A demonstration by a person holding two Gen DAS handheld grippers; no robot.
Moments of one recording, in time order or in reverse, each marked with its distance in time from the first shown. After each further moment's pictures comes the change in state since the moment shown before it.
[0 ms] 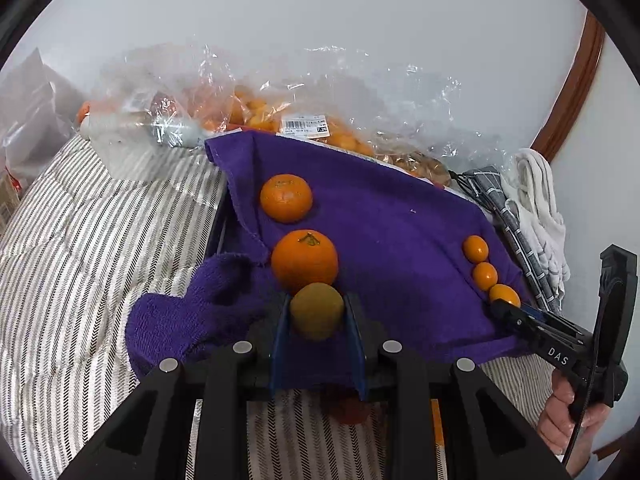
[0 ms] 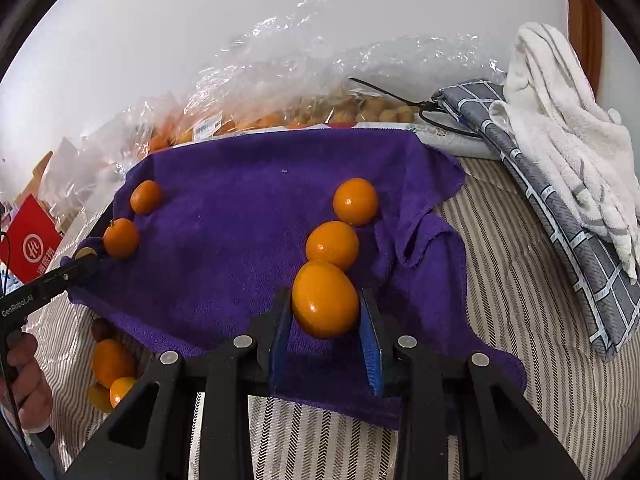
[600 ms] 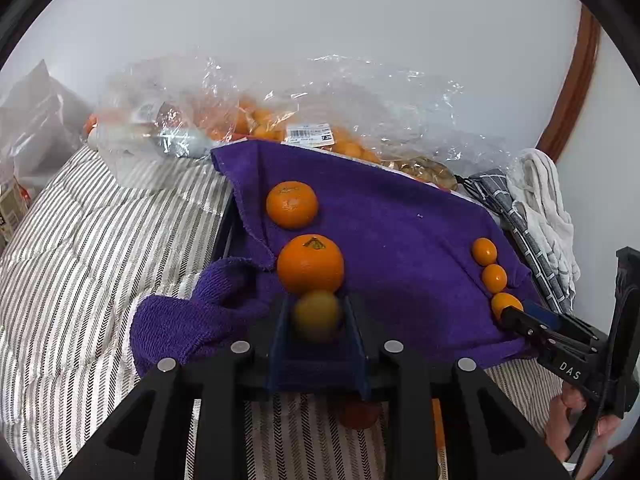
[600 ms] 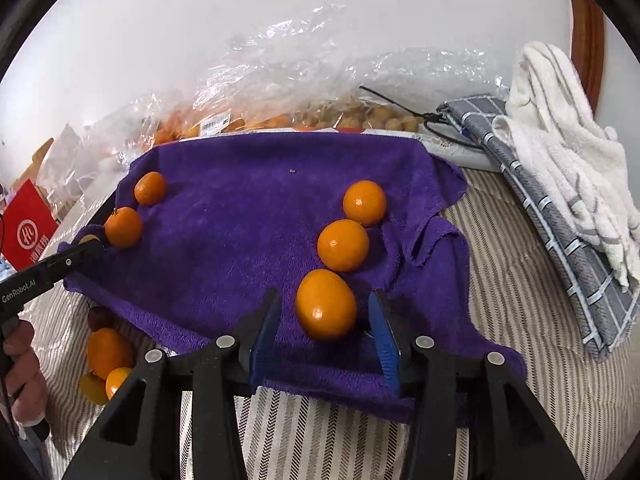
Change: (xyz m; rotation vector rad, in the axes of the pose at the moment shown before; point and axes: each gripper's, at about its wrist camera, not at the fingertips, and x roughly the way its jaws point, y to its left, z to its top) left arm -0.002 -0.004 -0.004 0.023 -0.052 0.034; right arm -0.005 0.011 -0.005 -0.055 -0.033 -0.036
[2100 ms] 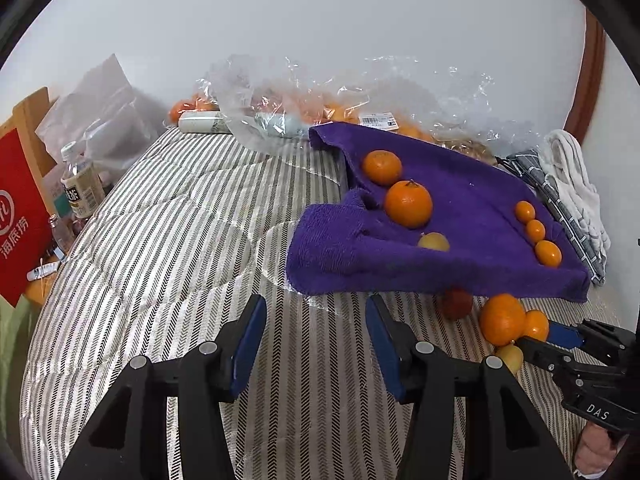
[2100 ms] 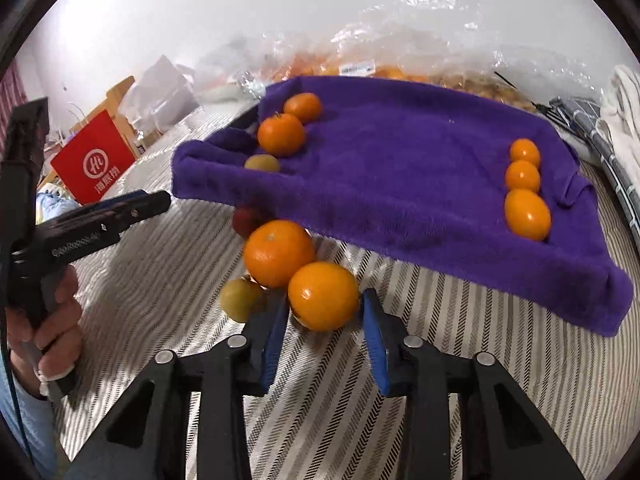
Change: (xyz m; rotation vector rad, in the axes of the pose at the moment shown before) left arm -0.055 0.049 -0.044 0.025 0.002 0.166; right arm -0.024 0.101 -0.056 -0.151 0.089 0.218
